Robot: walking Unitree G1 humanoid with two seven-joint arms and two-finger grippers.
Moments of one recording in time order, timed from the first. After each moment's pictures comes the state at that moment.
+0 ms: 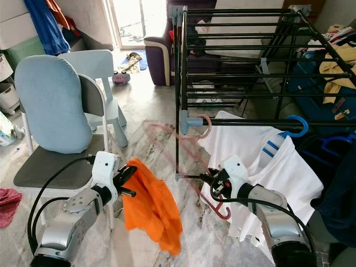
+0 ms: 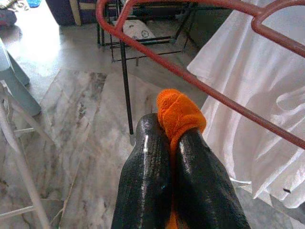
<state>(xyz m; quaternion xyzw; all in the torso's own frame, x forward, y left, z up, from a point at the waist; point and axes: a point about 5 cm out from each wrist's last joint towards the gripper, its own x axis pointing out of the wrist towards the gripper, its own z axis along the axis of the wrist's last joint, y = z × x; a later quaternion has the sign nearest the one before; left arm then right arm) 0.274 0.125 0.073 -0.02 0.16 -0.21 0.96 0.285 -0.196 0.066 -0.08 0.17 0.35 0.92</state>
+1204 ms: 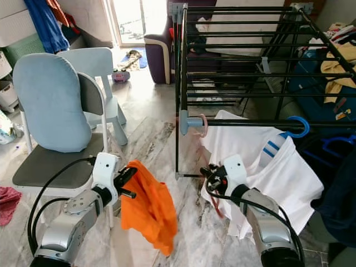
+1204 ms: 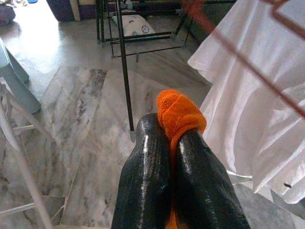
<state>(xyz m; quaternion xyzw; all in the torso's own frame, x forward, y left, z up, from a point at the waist) 0.273 0.124 0.073 -0.02 0.17 -0.21 0.96 0.285 -0.186 0.063 -0.03 0.15 0.26 0.95</state>
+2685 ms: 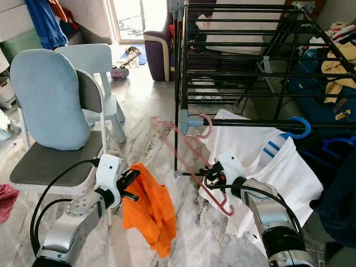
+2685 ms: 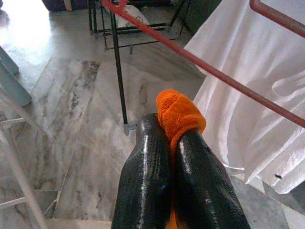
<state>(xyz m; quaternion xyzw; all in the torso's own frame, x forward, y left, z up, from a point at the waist) 0.270 0.118 0.069 -0.02 0.18 -0.22 0.96 0.305 -0.190 0.062 -0.08 0.20 0.31 0.93</state>
